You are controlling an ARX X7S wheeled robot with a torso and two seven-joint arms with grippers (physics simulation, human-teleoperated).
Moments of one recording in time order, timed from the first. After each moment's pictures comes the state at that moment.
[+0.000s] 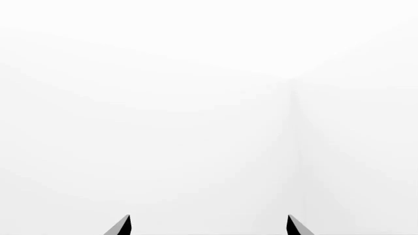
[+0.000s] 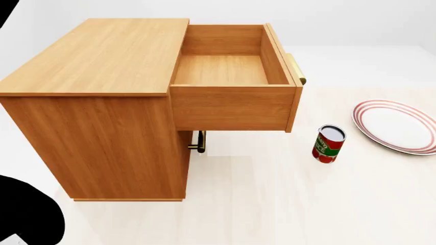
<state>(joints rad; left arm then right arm) -1.29 -0.31 -0.30 0.56 -1.02 -1.33 -0.23 2.16 1.57 -1.99 -0.29 1.06 1.33 0.00</state>
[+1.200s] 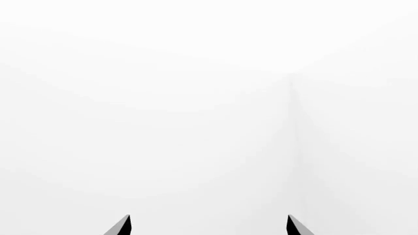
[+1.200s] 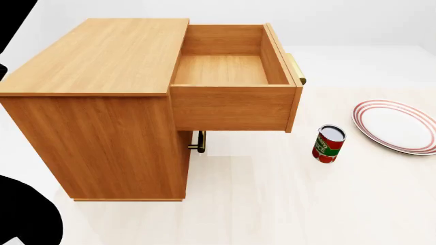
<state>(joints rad) -1.28 -0.32 -0.24 0.55 -1.03 -1.28 -0.26 1.58 1.38 -2.28 0.14 1.33 0.51 0.38</state>
